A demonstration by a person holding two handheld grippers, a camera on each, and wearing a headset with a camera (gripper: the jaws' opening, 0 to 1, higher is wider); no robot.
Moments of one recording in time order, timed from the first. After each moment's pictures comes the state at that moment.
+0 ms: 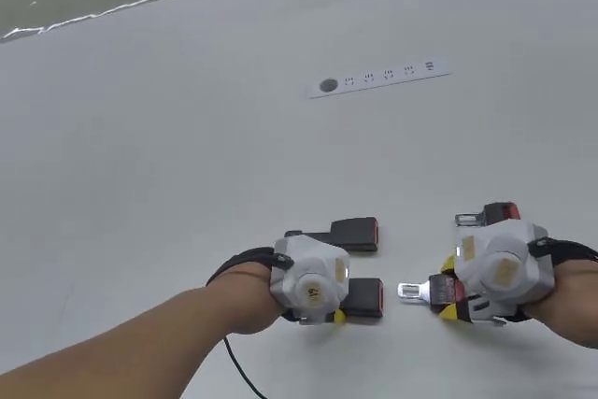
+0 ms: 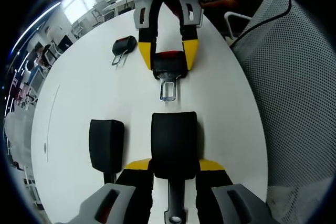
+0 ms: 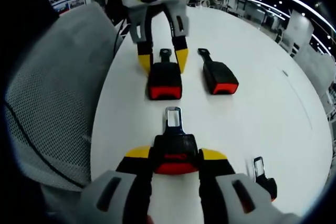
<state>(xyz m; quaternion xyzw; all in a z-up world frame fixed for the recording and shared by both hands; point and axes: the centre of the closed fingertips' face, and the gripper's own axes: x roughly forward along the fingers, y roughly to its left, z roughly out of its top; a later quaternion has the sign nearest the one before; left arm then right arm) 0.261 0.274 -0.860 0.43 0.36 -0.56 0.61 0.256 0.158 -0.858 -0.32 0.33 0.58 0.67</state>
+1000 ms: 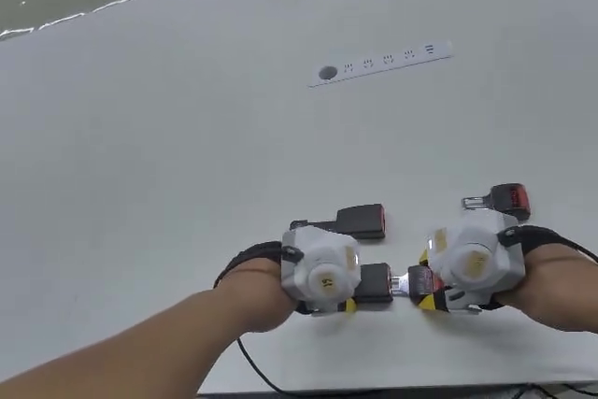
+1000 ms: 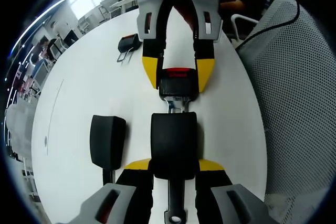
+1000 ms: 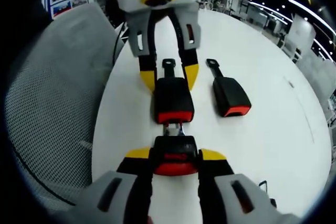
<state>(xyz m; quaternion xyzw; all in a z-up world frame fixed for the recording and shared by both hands) 0.261 0.274 -0.862 0.42 0.37 -0.54 0.63 0.254 0.195 -0.858 -0.32 0.32 0.58 0.67</state>
